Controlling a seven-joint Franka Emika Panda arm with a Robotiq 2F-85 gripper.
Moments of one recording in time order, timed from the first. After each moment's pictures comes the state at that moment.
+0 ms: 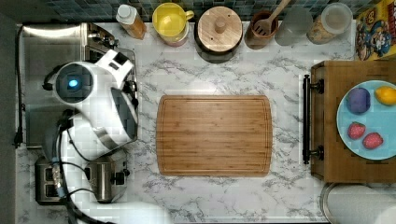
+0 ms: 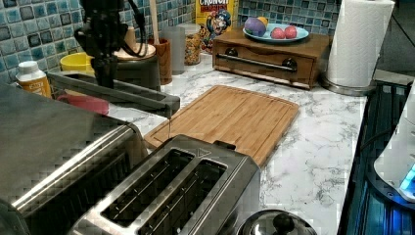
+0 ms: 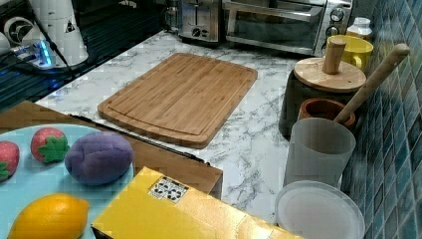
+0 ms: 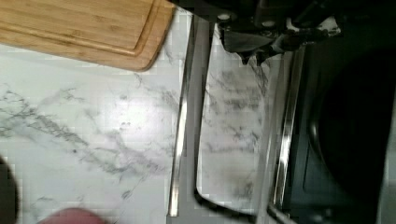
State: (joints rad) arm 0.22 0.29 0.23 -1.81 -0.06 0.63 -0.45
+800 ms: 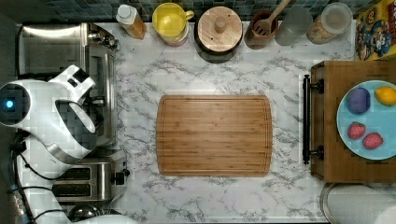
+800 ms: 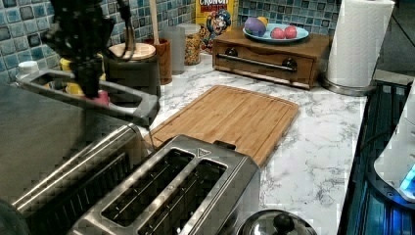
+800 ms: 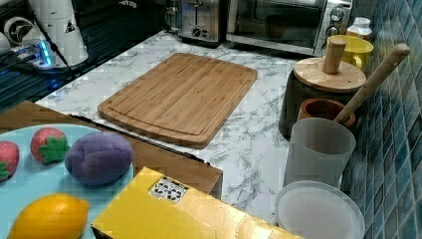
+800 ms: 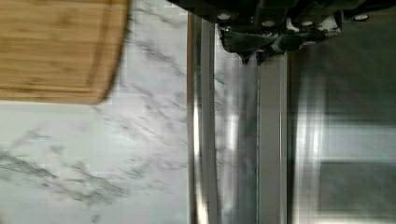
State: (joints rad) arm 0.32 0.31 0.27 -1.72 -0.12 0.55 -0.17
